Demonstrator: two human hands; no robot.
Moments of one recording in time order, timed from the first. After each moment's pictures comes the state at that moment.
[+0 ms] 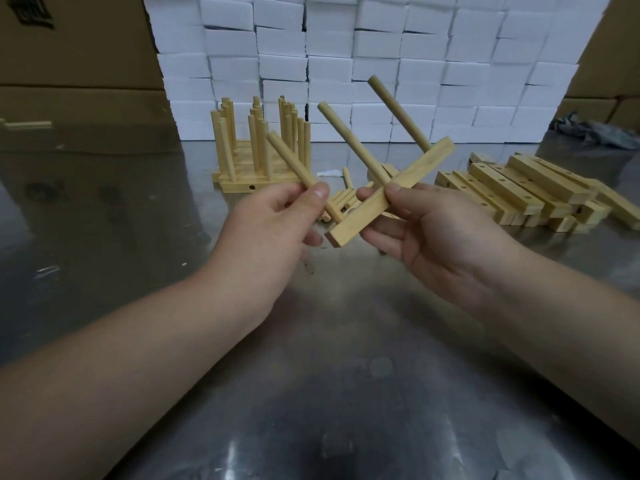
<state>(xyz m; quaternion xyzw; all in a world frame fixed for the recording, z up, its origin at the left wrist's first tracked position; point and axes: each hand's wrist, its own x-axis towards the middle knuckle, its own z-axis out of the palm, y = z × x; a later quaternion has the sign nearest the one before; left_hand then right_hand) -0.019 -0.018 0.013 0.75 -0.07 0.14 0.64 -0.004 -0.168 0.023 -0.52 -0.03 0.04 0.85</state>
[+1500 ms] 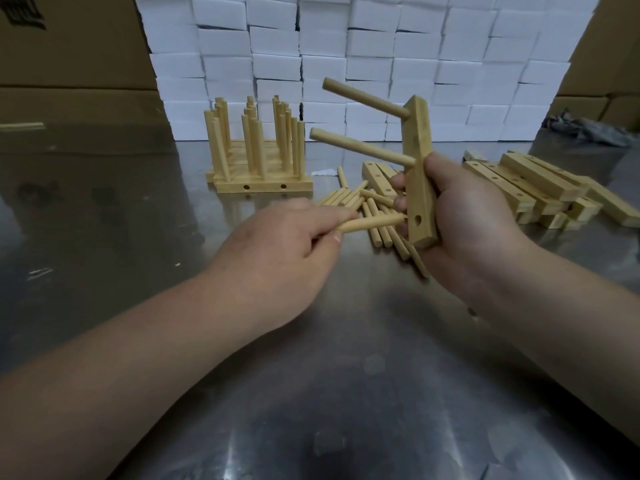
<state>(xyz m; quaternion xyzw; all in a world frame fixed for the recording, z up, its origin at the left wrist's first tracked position) -0.030 -0.015 0.015 0.90 -0.22 0.17 0.32 -0.004 -0.176 0.031 -0.58 0.03 -0.10 0.80</state>
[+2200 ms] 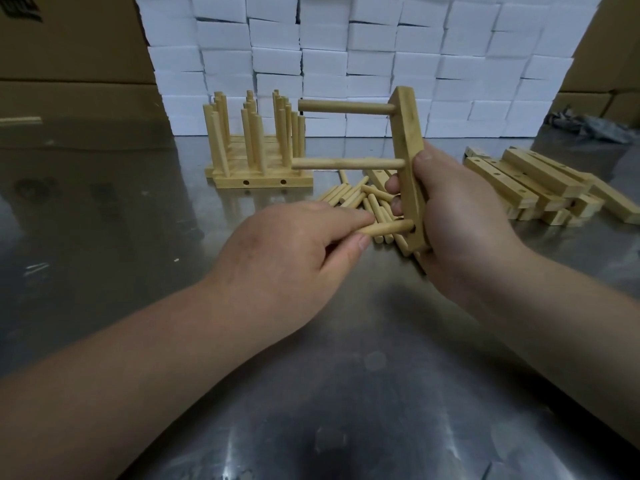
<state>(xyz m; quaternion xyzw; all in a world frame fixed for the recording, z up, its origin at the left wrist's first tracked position) -0.043 -0.020 0.019 0.88 -0.29 0.24 0.28 -0.011 -0.169 0.028 -0.67 -0.03 -0.12 0.74</state>
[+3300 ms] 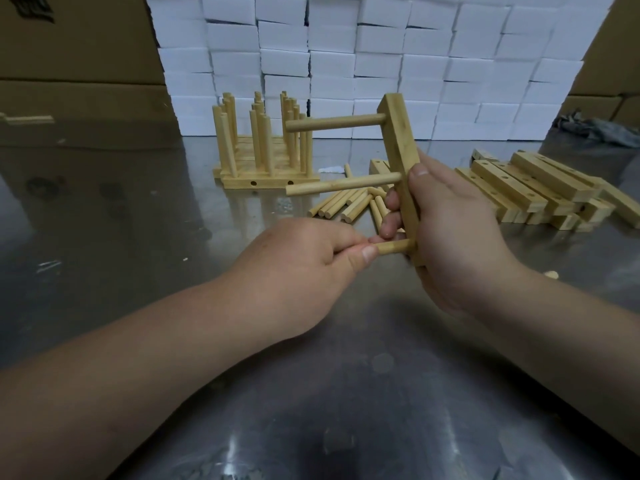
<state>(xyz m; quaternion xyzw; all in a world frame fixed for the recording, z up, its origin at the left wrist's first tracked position) -0.039 -0.018 0.015 0.91 -0.24 0.08 0.34 -0.022 -0.157 0.026 -0.64 -0.09 -0.11 0.75</state>
